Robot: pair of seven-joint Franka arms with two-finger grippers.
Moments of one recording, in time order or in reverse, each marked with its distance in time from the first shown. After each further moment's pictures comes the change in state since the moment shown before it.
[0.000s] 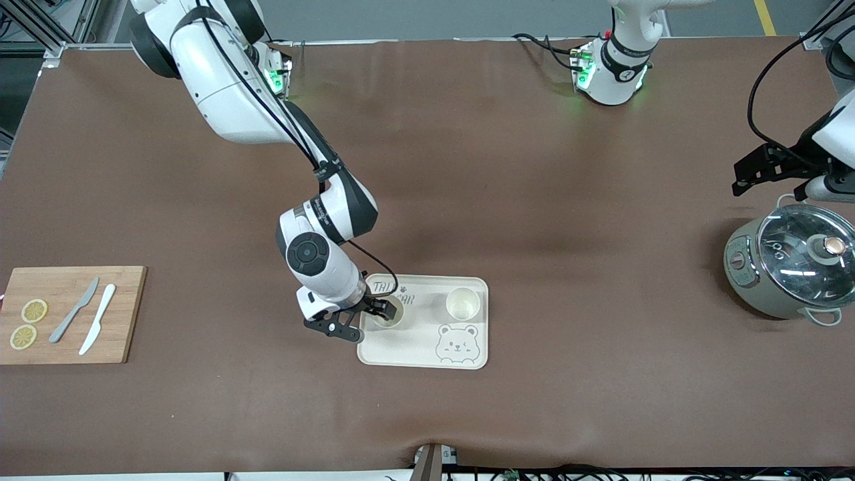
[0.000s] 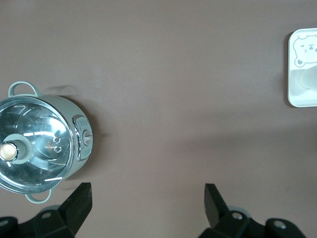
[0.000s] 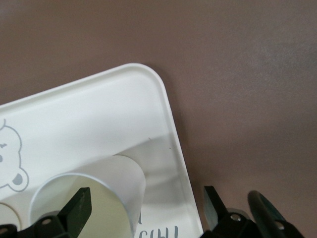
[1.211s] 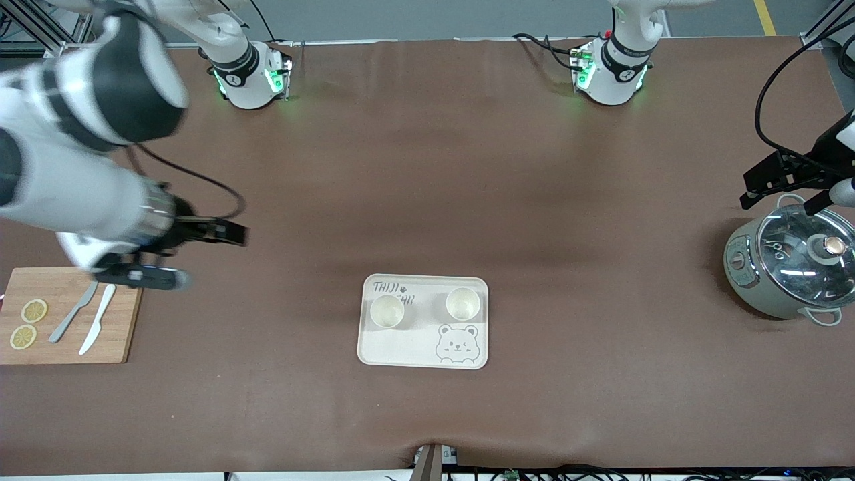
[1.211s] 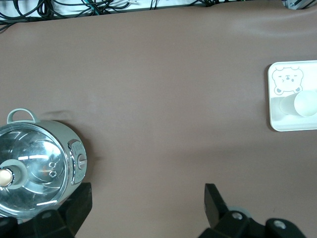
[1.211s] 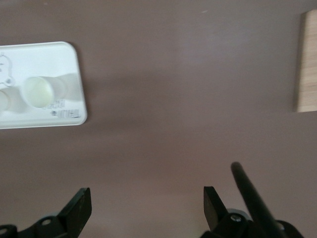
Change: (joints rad) left arm -0.002 0.043 0.000 0.093 -0.042 0.033 -0.001; right arm -0.321 -0.478 -0.017 0.136 0.005 -0.904 -0.511
